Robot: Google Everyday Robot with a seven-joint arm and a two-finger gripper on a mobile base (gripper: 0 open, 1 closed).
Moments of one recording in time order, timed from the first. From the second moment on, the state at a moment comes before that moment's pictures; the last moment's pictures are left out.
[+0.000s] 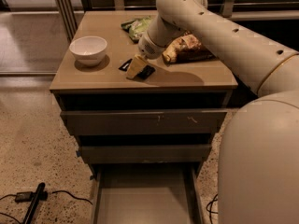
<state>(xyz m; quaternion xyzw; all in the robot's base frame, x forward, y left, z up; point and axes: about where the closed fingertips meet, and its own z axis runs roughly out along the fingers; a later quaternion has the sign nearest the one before) 0.721 0.029 0.821 -0.54 0.79 0.13 0.26</state>
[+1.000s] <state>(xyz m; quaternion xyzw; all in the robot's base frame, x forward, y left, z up) 0.721 0.029 0.821 -0.54 0.79 0.13 0.26</state>
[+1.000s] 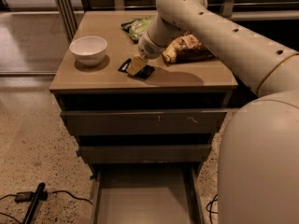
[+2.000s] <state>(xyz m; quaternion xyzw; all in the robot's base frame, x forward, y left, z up) 0.701 -0.011 0.871 -0.53 0.78 0.12 0.30</state>
